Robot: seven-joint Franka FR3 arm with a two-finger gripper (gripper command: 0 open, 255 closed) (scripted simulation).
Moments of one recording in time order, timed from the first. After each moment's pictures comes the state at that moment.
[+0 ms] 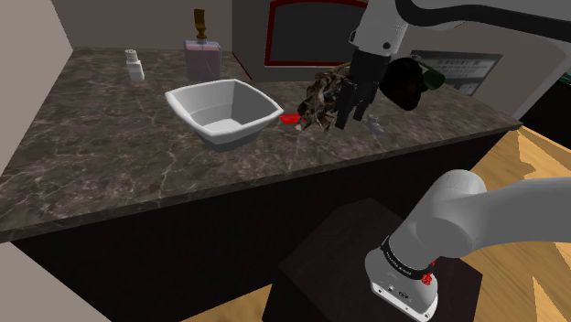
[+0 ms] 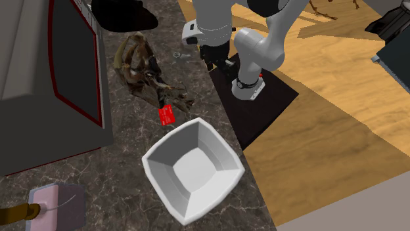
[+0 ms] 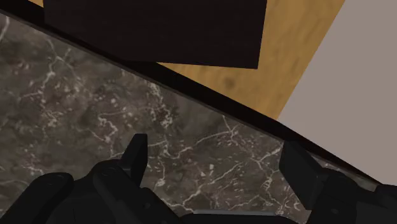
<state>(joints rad) 0.02 -0.78 0.01 -2.38 0.12 1.52 0.02</state>
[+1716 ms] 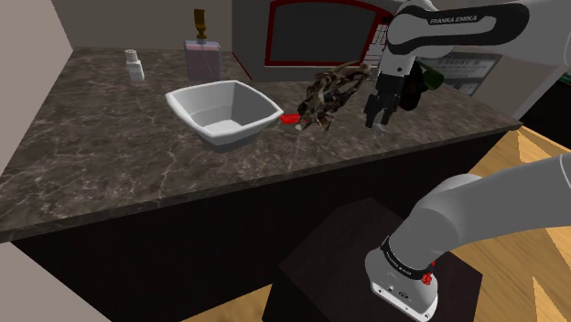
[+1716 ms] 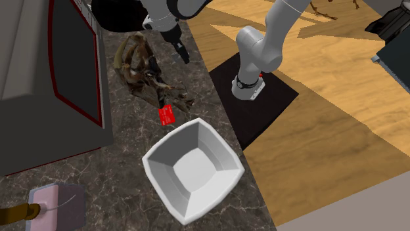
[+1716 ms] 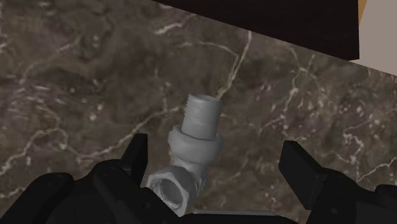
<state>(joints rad) -0.18 -0.51 -0.36 -2.37 -0.13 1.65 -0.25</state>
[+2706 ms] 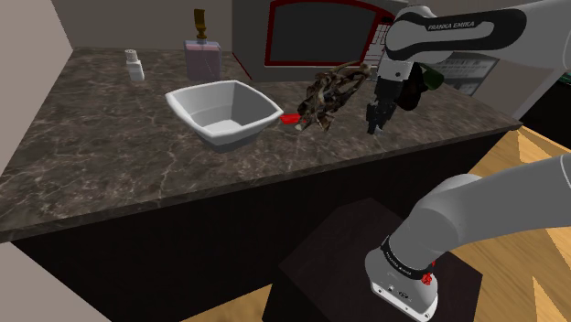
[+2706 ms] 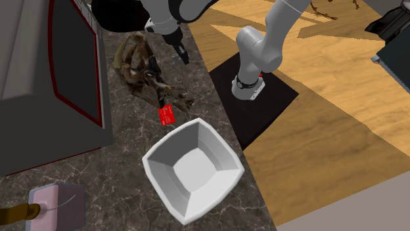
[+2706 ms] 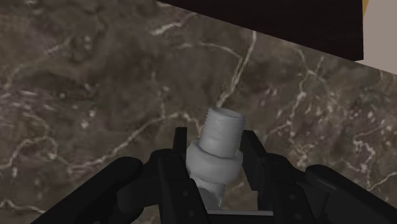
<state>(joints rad) -0.19 -0.52 -0.36 -2.41 -0.13 1.68 -0.25</state>
